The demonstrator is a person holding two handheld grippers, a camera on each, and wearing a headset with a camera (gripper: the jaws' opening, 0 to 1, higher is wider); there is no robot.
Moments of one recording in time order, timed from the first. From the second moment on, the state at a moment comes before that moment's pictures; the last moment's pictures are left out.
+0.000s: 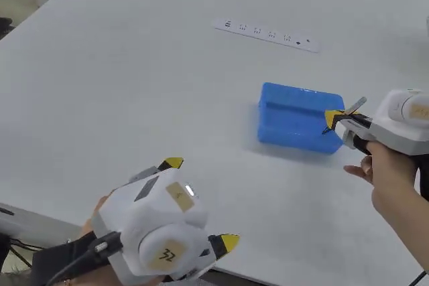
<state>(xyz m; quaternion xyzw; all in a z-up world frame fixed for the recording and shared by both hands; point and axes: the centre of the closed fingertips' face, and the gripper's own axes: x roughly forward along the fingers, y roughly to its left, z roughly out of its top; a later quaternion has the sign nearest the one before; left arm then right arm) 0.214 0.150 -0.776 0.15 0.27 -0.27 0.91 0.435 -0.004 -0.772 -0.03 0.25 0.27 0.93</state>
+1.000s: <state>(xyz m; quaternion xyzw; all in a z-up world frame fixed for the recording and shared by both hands) 0.221 0.043 -0.649 0.09 0.20 -0.57 0.79 0.226 0.068 -0.735 -0.20 0.26 0.57 0.76</state>
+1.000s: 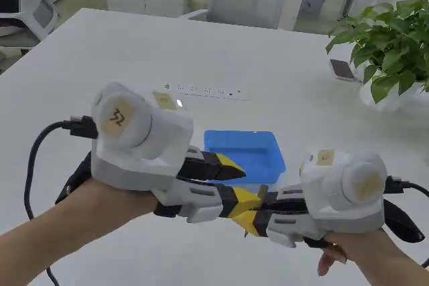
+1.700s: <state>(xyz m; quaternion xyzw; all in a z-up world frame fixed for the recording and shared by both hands) 0.221 0.025 -0.717 0.28 0.18 -0.63 0.70 0.231 0.041 -0.788 -0.31 0.31 0.57 0.69</state>
